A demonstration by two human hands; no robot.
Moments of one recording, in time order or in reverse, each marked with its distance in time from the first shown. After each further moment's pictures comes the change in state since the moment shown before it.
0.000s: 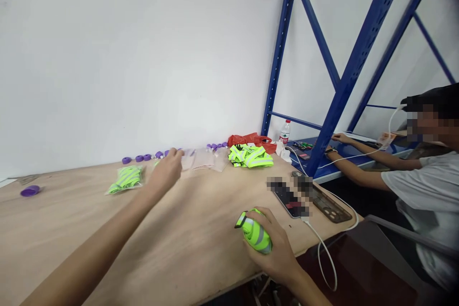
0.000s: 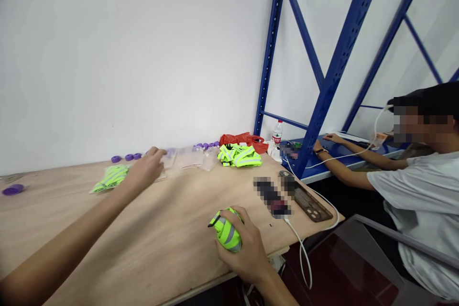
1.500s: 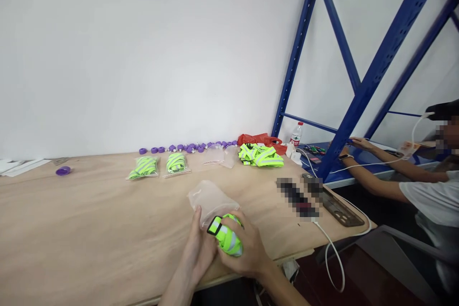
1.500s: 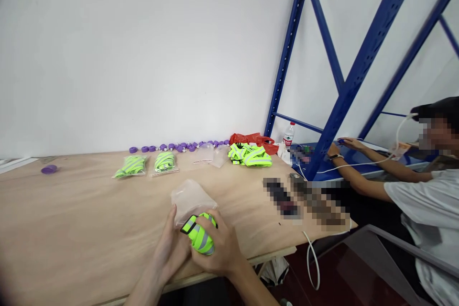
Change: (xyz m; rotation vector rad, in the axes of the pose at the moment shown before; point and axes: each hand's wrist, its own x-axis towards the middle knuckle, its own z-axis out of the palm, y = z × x) left_hand -0.168 0.095 0.071 -2.508 -0.364 -0.645; right_hand 0.001 -0.033 0.068 0.117 -0.067 -0.226
